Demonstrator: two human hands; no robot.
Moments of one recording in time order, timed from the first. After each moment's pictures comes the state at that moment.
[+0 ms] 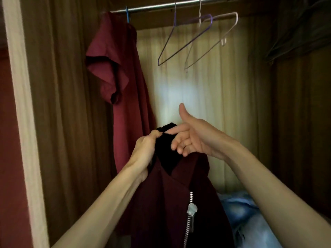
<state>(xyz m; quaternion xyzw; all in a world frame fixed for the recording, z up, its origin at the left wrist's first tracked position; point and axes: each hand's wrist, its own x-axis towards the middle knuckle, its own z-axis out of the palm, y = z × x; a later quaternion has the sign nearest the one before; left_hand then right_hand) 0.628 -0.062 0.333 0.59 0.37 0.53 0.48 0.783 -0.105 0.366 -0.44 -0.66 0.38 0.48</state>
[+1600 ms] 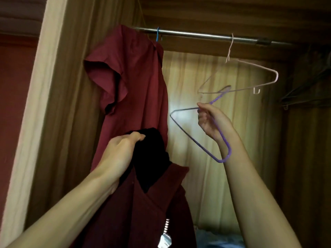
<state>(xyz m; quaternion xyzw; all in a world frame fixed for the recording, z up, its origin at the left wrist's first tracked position) 0.555 -0.024 0.371 0.56 0.32 0.63 0.43 0.810 0.025 0.472 -0.27 -0.51 0.43 0.70</state>
